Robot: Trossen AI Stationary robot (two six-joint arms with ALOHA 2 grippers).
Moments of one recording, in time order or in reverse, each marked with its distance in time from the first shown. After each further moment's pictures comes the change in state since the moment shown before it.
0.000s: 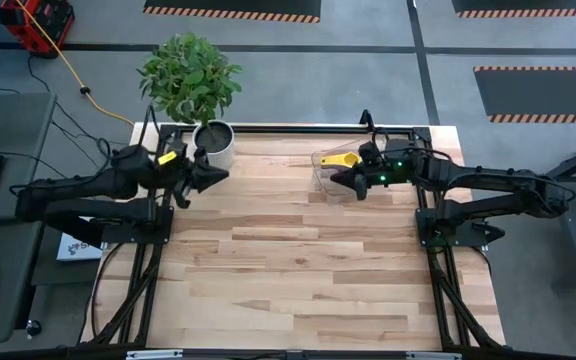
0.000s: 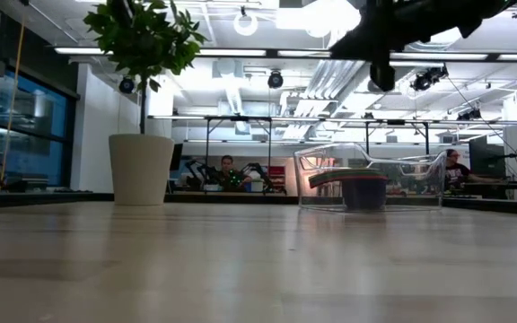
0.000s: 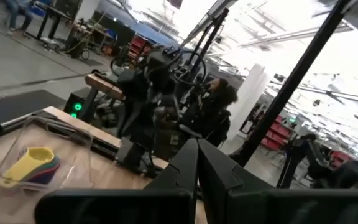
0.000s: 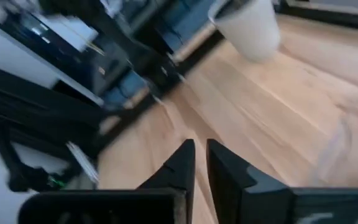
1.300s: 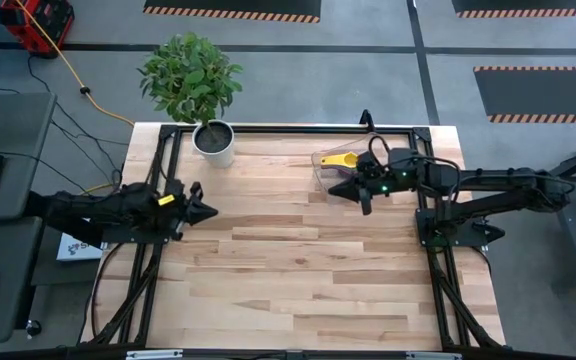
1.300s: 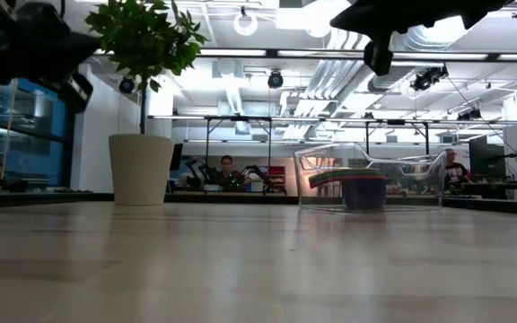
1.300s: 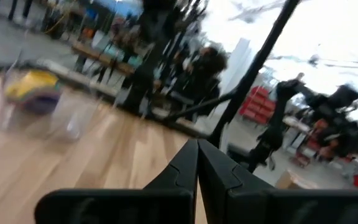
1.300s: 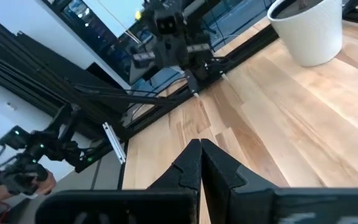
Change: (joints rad) left arm -0.208 -0.622 -0.593 -0.069 -0.095 0.069; right arm 0.129 -0.007 0.000 0.086 -0.014 -0.047
